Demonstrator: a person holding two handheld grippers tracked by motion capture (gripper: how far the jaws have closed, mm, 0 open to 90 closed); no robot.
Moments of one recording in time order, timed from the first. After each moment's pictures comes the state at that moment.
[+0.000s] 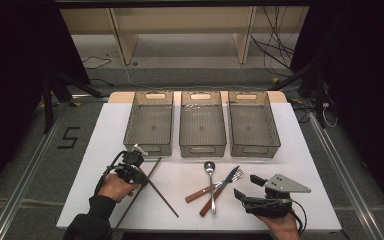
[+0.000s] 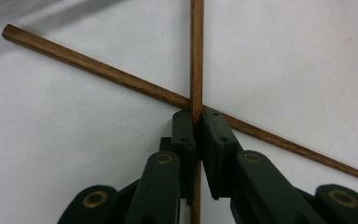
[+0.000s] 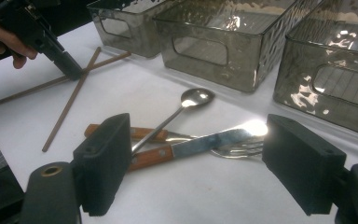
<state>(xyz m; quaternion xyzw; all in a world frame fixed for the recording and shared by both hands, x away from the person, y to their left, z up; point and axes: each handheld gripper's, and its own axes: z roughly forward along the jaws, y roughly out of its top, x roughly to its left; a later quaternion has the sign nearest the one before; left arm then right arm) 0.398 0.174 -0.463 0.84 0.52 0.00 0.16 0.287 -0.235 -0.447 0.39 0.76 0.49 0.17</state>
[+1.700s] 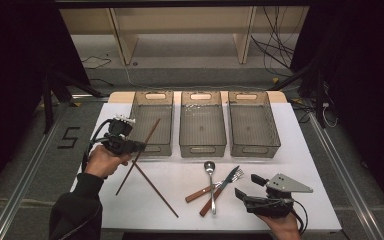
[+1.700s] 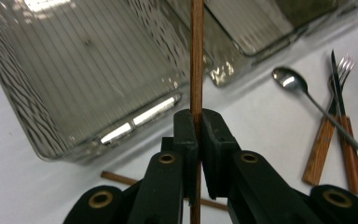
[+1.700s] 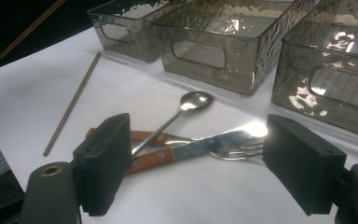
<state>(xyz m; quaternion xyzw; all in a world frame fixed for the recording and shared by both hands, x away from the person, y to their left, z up) 0.424 0.193 -0.362 0.81 0.47 0.08 0.33 0.287 -0.238 -0.446 0.40 0.75 0.50 0.17</state>
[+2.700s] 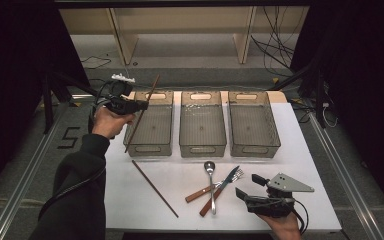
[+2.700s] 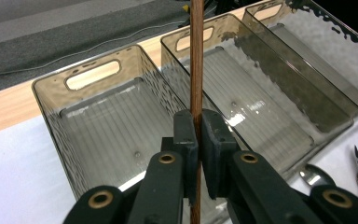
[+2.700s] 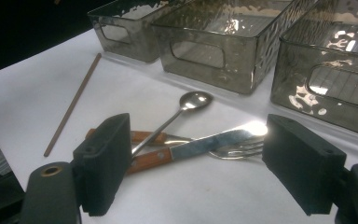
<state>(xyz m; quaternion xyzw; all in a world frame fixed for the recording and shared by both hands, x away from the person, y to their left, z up) 0.499 0.187 -0.311 0.79 0.45 0.16 0.39 0.288 -0.240 -0.447 0.40 0.75 0.50 0.17</state>
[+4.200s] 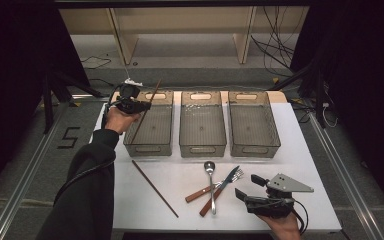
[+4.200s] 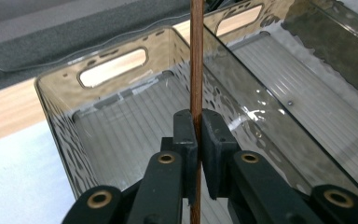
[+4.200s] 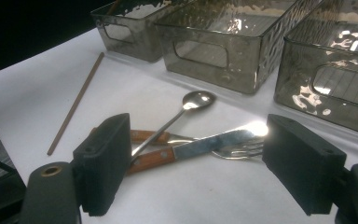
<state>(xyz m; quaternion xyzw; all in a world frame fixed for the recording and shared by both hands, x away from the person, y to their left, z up) 0.548 0.190 -0.373 0.79 0.46 0.18 0.36 0.287 -0.239 -0.447 0.40 0.75 0.50 0.16</state>
